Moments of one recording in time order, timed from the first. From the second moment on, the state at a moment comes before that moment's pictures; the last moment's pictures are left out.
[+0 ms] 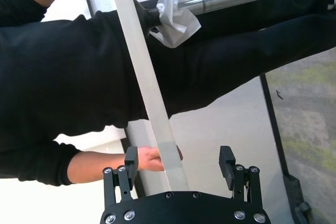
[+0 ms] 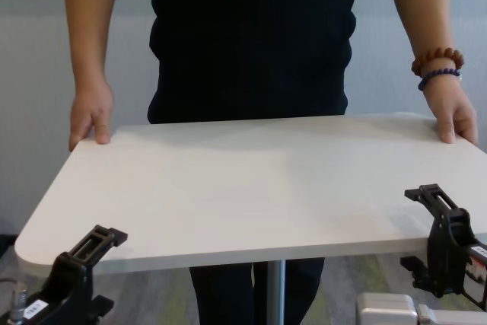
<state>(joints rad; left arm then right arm) -0.05 0.51 0.60 -1.43 1.26 0.15 0.21 0.28 0.41 -0.68 -1.19 -1.01 0.19 -0.21</state>
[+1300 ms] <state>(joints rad) -0.13 0.47 0.64 -1.34 1.27 0.18 0.21 0.28 0.41 -0.68 -1.19 -1.01 0.19 -0.21</state>
